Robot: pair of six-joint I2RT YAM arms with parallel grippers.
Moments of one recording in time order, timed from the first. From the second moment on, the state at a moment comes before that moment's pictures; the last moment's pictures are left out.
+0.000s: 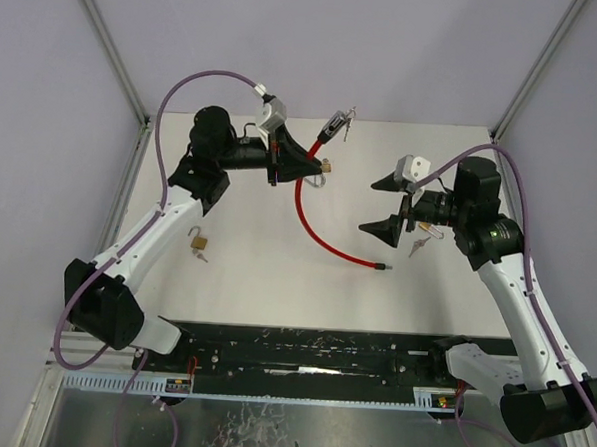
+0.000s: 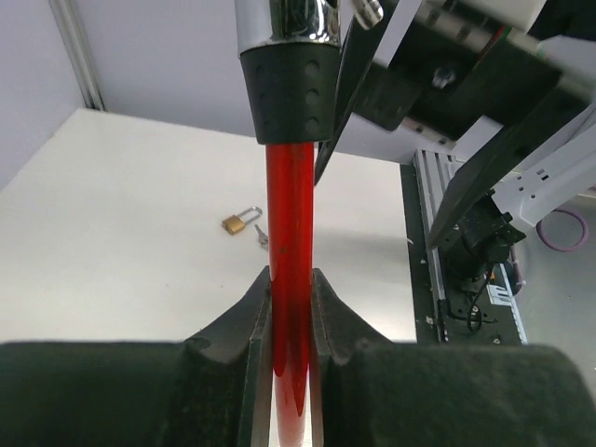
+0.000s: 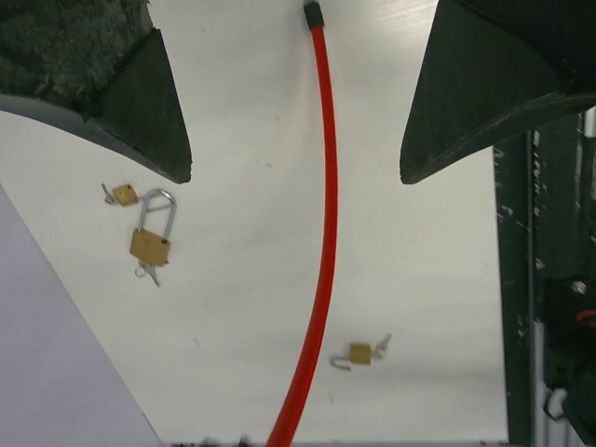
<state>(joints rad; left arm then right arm) -0.41 1.41 1.27 0.21 1.01 -0.19 0.27 1.04 1.13 -0.43 -0.98 -0.46</state>
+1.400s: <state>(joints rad) -0.43 1.35 1.60 0.02 0.82 0.04 0.19 1.32 1.45 -0.22 -1.14 -0.44</state>
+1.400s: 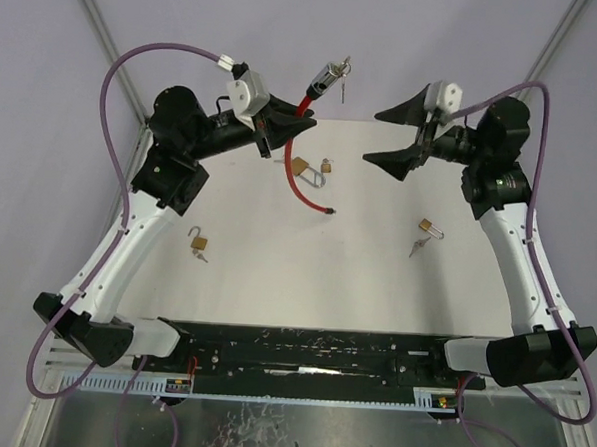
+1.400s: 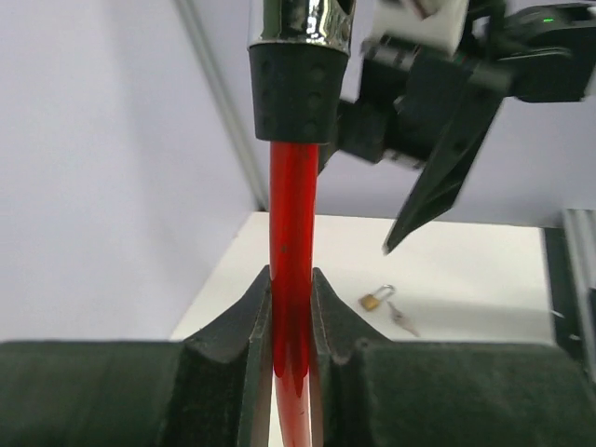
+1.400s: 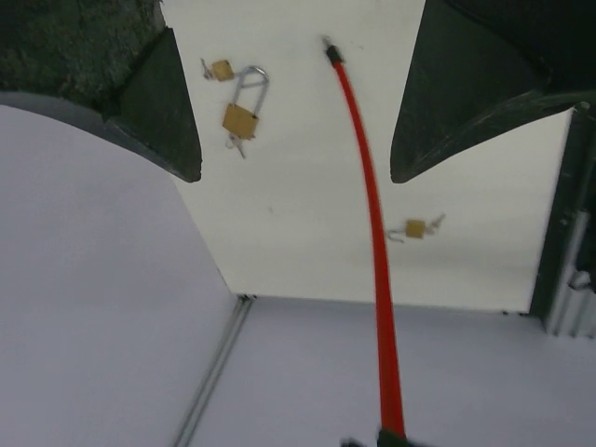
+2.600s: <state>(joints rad) -0.92 1.43 1.51 -0.01 -0.25 0.17 0.21 1.33 1.42 0.43 -0.95 0.88</state>
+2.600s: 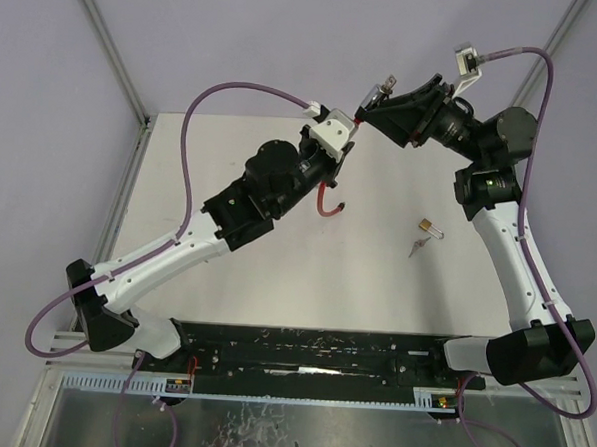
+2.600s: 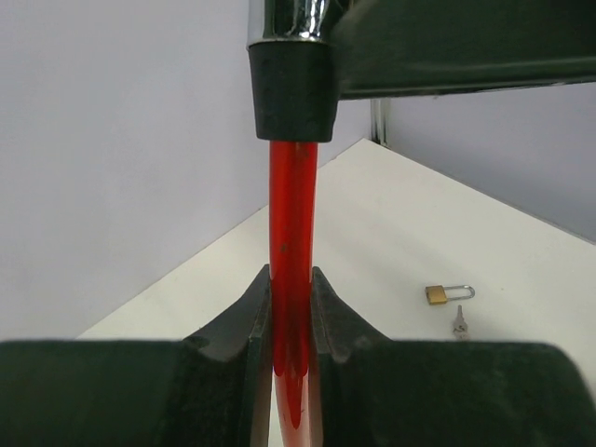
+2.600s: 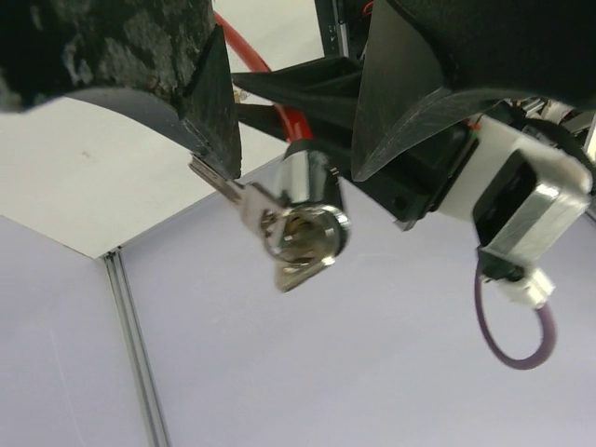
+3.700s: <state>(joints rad) -0.85 1.44 1.61 -0.17 0.22 0.14 0.19 1.34 1.38 0.84 -1.10 0.96</state>
